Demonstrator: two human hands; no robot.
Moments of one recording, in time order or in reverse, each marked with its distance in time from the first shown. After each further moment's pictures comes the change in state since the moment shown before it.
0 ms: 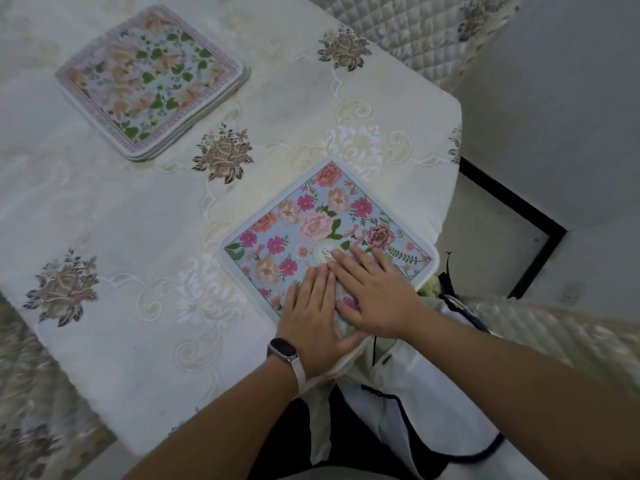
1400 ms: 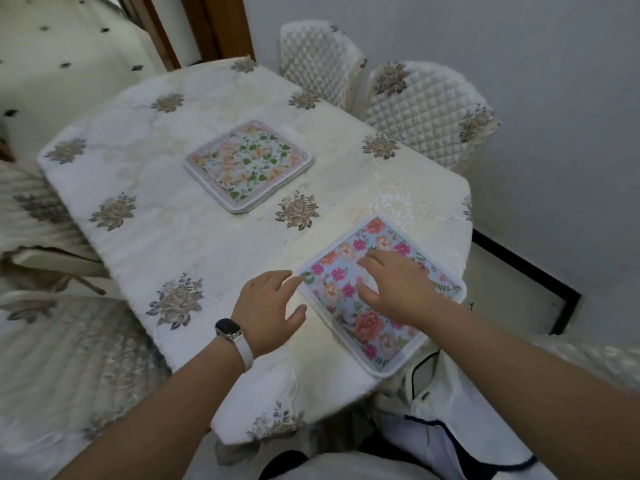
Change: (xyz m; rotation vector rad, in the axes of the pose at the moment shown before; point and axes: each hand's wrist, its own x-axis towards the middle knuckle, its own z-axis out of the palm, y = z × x) left_hand -0.077 -0.141 -0.168 0.012 0.207 0.051; right_hand 0.018 -0.104 -0.139 0.061 0.176 0.133
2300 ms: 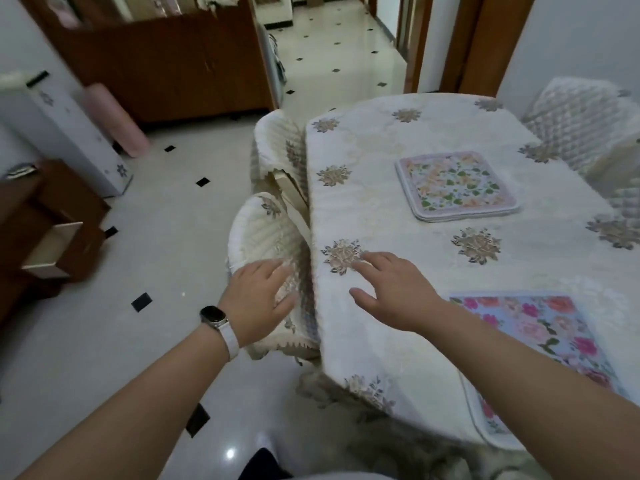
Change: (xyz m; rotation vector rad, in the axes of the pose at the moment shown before) left_hand -0.244 -0.051 -0.093 0.146 0.194 -0.665; right_hand 0.034 -0.227 -0.002 -0.035 -0.047 -0.745
